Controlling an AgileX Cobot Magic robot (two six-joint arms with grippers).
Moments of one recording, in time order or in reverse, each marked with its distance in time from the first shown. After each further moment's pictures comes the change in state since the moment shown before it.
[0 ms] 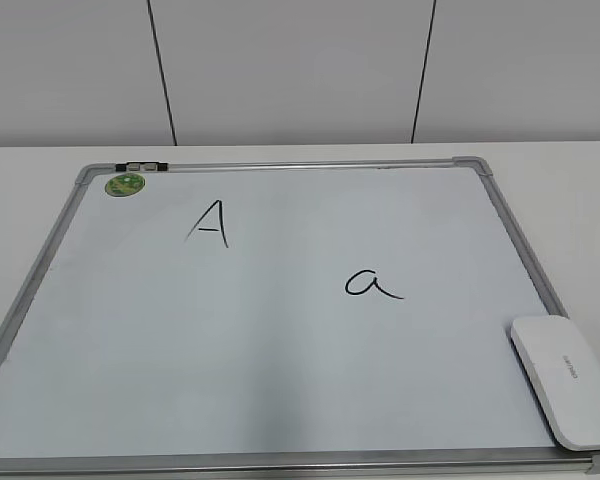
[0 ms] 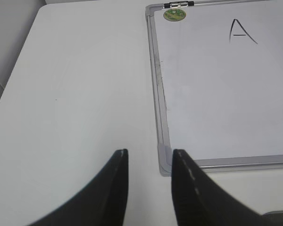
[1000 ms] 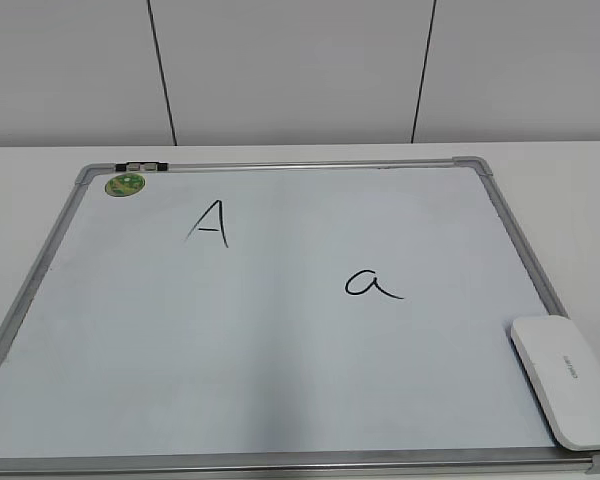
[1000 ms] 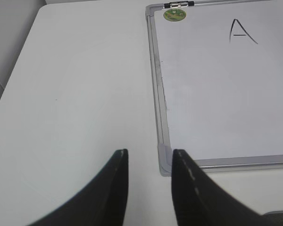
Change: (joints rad) left arm 0.000 0.000 0.000 0.000 0.000 0.000; right arm 0.000 0.000 0.000 0.000 0.000 0.000
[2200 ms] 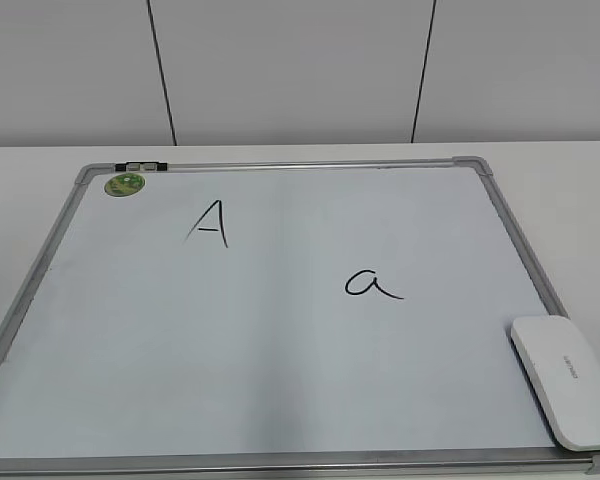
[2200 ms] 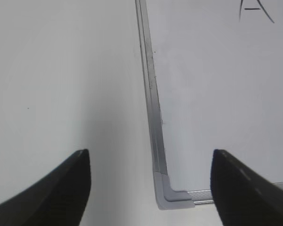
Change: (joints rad) left arm -0.034 0.781 -0.182 0.000 -0.282 0.000; right arm 0.000 0.000 0.000 0.000 -0.002 0.000
